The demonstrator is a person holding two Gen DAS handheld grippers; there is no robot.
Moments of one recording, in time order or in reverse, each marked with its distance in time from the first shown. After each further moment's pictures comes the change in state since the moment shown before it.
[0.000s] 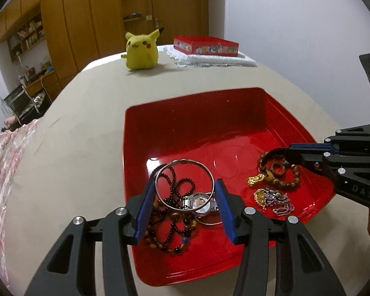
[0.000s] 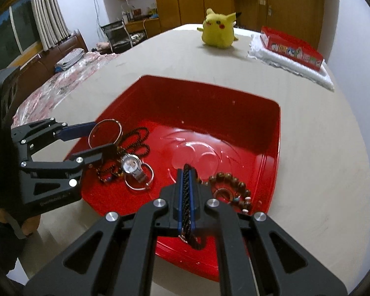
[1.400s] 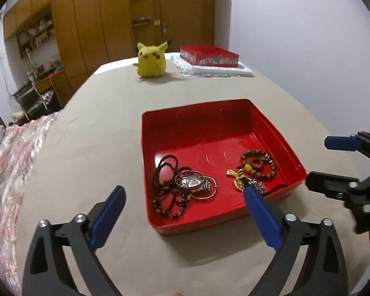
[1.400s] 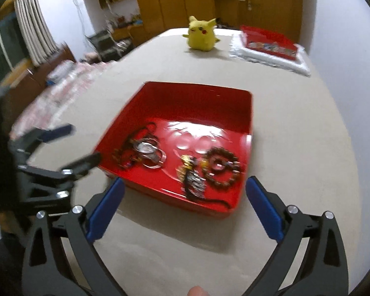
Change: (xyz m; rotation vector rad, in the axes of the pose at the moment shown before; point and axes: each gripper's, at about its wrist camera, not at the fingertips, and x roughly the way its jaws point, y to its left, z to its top) left arm -0.089 -0.010 -0.014 -0.028 -0.037 0.038; right arm -0.082 0.023 -0.023 0.095 -0.001 -0.089
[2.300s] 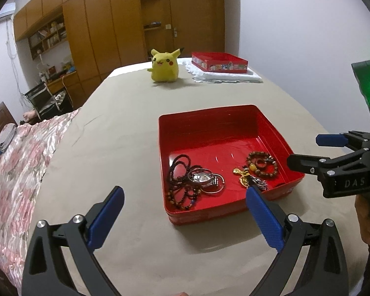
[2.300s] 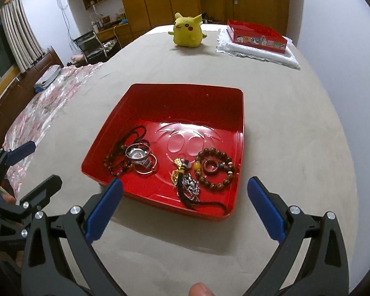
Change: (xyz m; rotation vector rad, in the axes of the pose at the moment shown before) left arm -0.025 0.009 -0.001 -0.038 -0.013 0.052; right arm 0.014 -0.008 0.016 0.074 0.016 0.000
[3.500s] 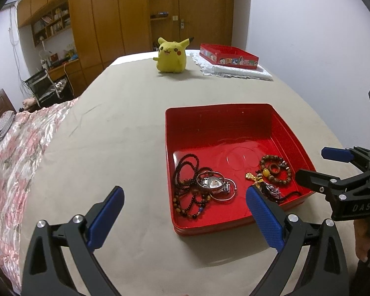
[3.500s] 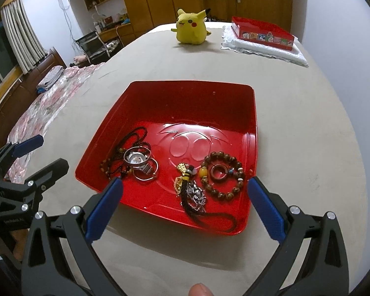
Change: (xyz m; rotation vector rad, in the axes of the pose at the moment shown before) left arm 0.037 0.016 0.008 -0.051 0.045 -0.001; right arm 0.025 0.000 0.001 0.005 -0.004 0.025
